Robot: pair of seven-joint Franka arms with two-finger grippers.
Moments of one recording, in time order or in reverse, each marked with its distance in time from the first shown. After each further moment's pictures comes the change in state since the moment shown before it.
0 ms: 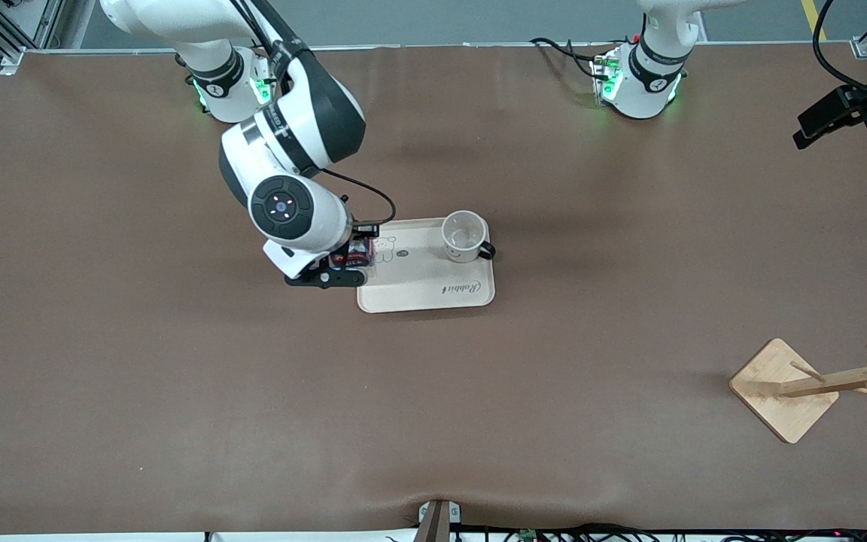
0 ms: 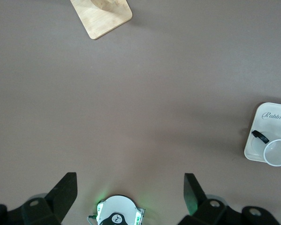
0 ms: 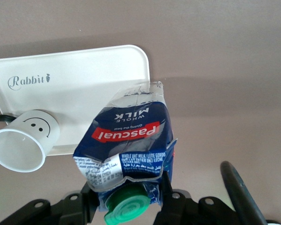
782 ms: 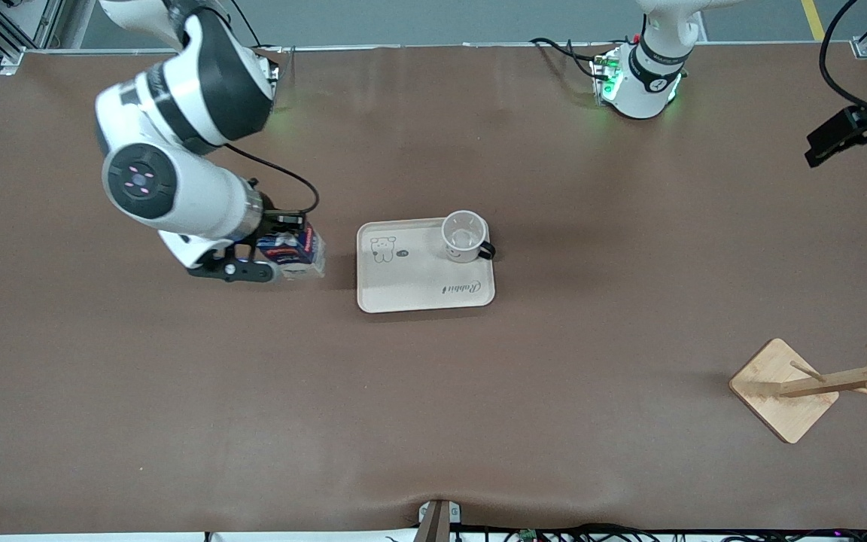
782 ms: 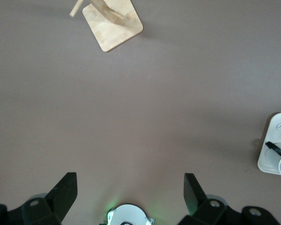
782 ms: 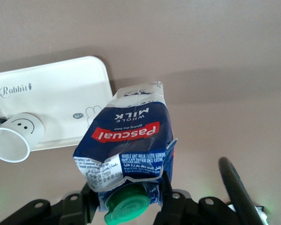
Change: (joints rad) left arm -0.001 0.029 -0.030 0.049 0.078 -0.007 0.000; right arm -0.129 -0.141 0.001 -0.049 -0.012 -0.105 -0.045
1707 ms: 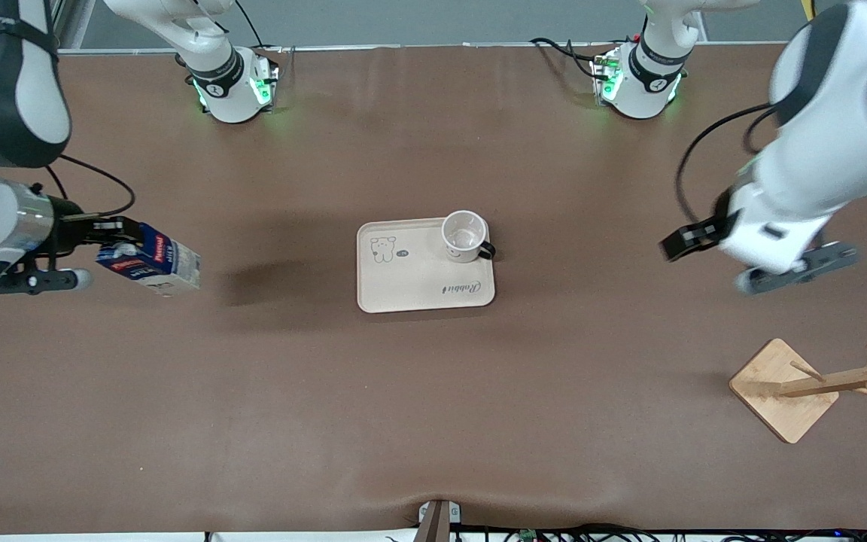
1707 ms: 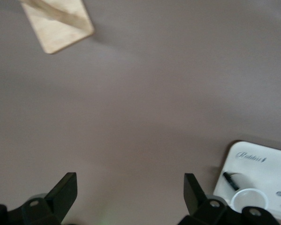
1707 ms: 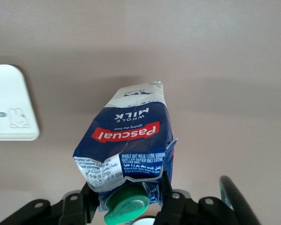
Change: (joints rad) left arm -0.107 0.239 -0.072 0.056 0.007 0.158 -0.281; right arm -0.376 -0.162 -0.002 -0.128 -0.098 -0.015 -0.491
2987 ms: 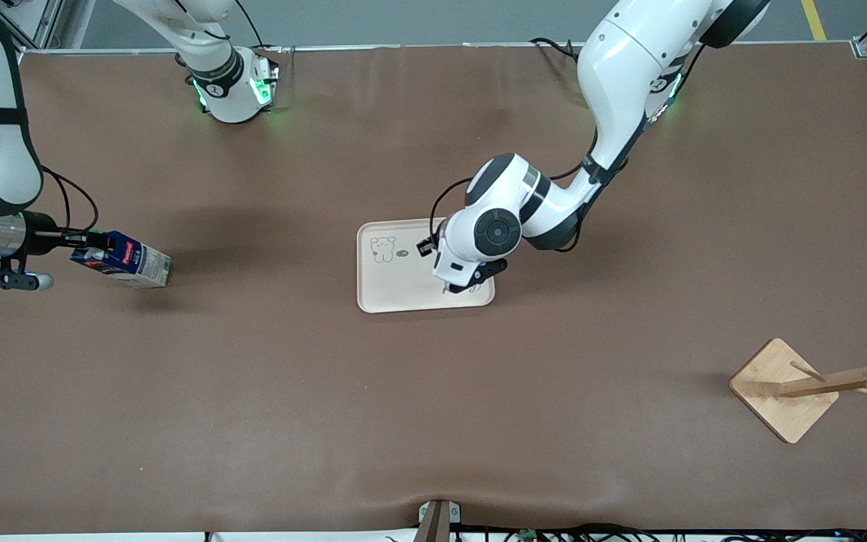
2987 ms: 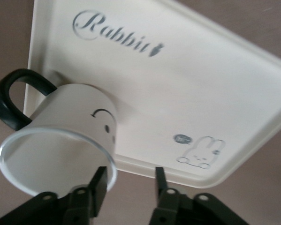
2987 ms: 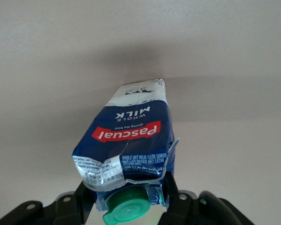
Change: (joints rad) left arm -0.505 0.497 -0.027 -0.139 -0.390 0.599 -0.505; right arm -0.325 0.016 -0.028 -0.379 -0.043 0.336 -0.199
